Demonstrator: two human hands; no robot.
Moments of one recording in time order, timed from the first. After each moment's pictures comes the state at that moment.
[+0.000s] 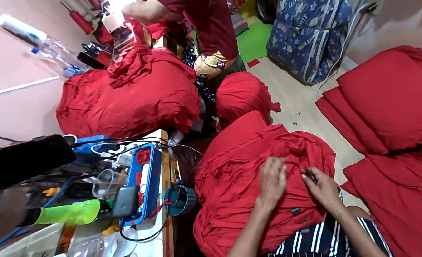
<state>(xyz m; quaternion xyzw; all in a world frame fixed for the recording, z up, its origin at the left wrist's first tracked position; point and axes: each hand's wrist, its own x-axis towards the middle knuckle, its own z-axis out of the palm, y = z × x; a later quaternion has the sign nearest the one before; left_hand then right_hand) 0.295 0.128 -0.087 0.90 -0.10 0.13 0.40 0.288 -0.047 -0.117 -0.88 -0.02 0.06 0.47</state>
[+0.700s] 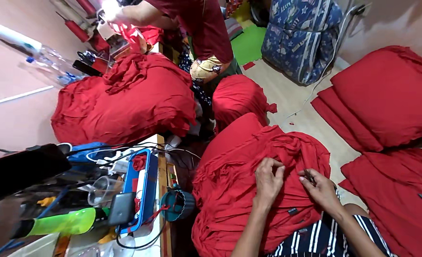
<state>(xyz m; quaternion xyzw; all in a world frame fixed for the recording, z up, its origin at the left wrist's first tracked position) 0.295 0.126 -0.073 0.87 -0.07 0.12 0.48 0.281 -0.052 -0.126 -0.85 -0.01 0.04 0.53</state>
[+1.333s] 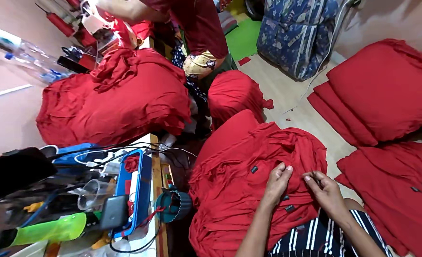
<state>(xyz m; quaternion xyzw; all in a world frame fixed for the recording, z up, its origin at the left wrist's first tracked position) 0.292 0.101 -0.101 0.68 0.03 -0.14 0.72 0.261 -0.055 -0.120 -0.81 0.02 -0.01 0.59</state>
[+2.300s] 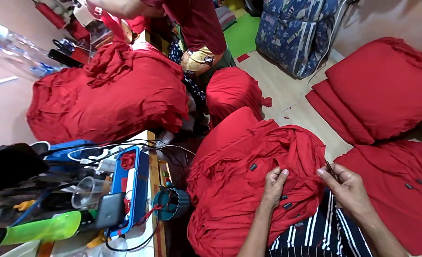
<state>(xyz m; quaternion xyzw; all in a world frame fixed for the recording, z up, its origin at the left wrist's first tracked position) 0.274 0.100 -0.127 0.60 0.04 -0.05 0.80 0.263 -0.073 -0.075 -0.78 0.06 -0.04 0.62</state>
